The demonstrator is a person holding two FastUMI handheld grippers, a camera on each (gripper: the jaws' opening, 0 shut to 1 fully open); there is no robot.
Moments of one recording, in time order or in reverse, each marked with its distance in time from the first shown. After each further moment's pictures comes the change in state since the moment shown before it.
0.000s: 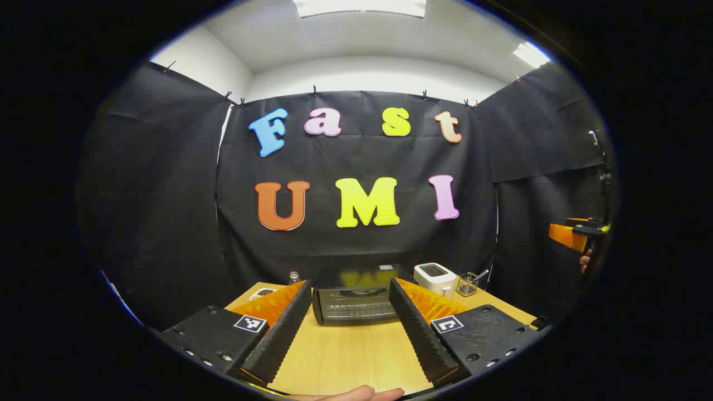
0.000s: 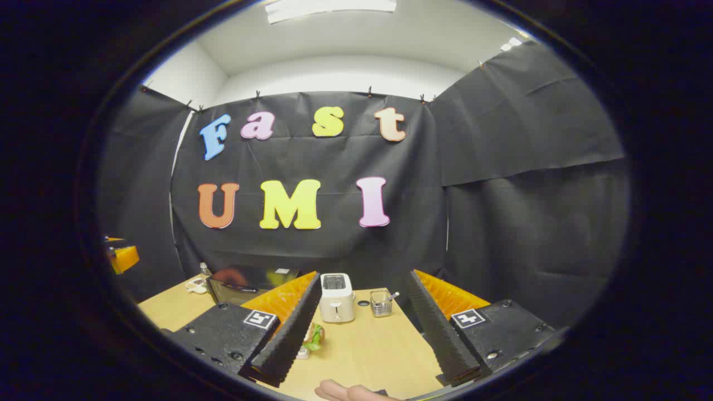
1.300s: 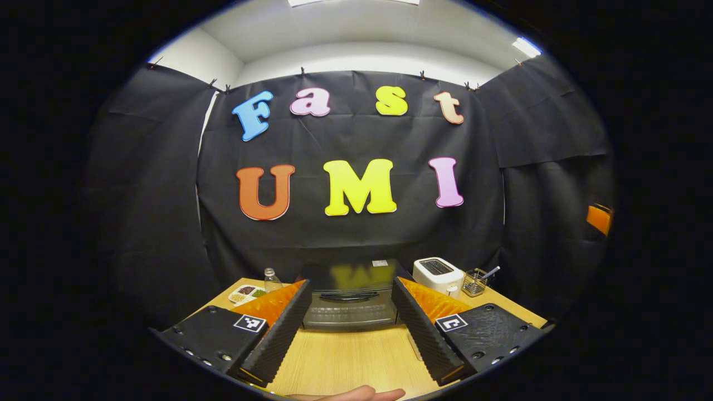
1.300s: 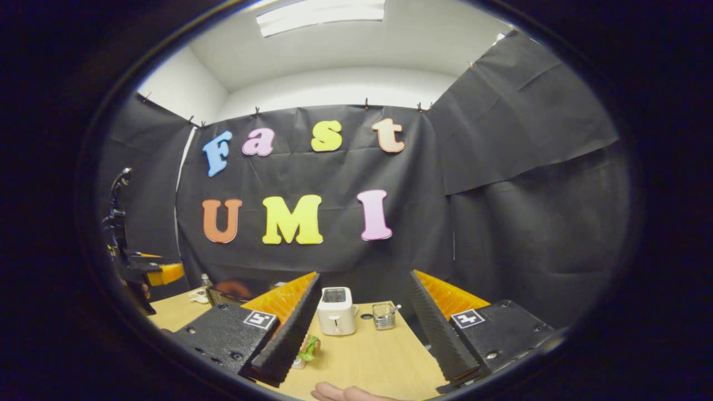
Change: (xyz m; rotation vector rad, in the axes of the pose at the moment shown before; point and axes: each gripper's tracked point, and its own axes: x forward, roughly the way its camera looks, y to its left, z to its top) left arm 0.131 -0.042 -0.045 0.012 0.071 -0.012; right arm 0.029 -0.030 -0.001 0.053 -0.107 0.067
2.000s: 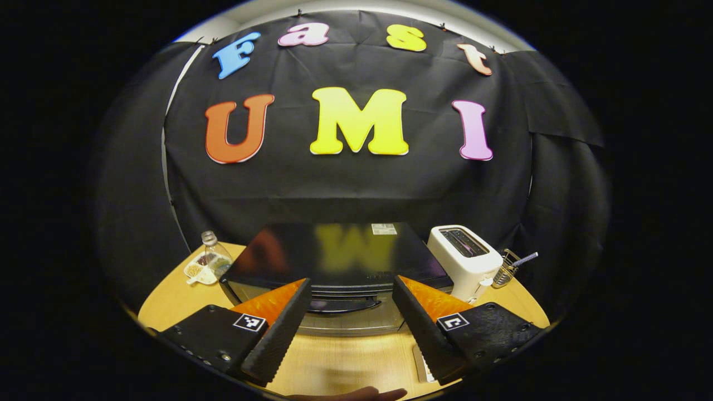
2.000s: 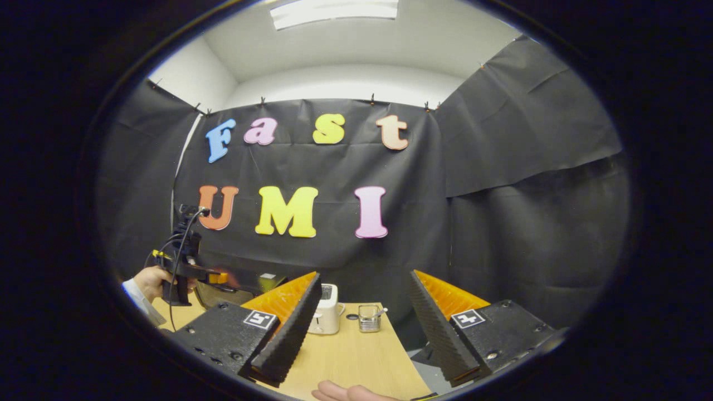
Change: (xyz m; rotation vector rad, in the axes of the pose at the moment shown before) left arm 0.187 -0.006 -0.105 -0.088 0.319 0.012; right arm 0.028 -0.034 -0.014 -0.080 0.029 0.007
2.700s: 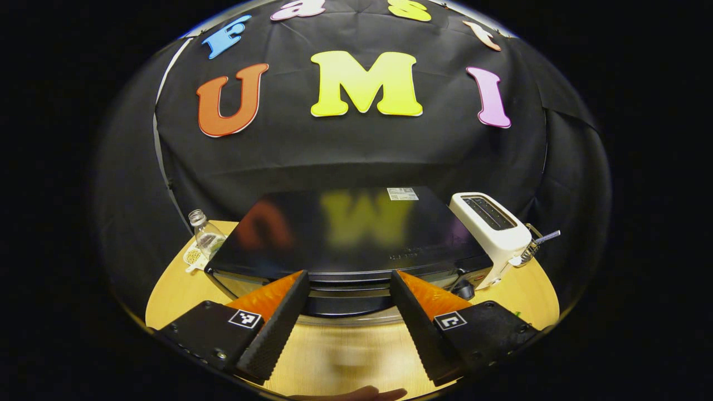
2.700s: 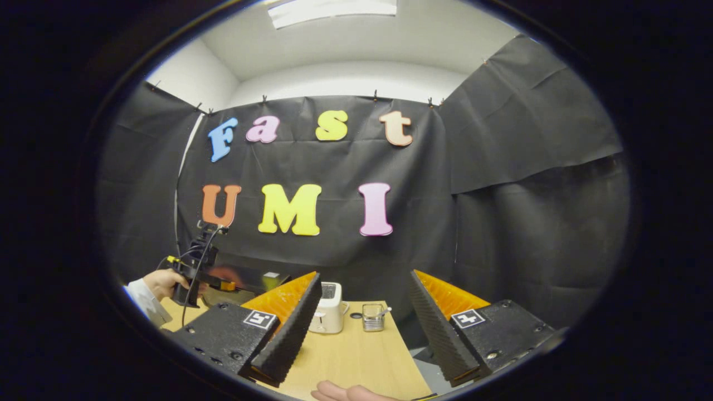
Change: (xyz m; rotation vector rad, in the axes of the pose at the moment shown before) left arm 0.023 0.011 -0.033 0.041 0.158 0.024; right arm 0.006 0.006 0.004 0.012 0.005 0.029
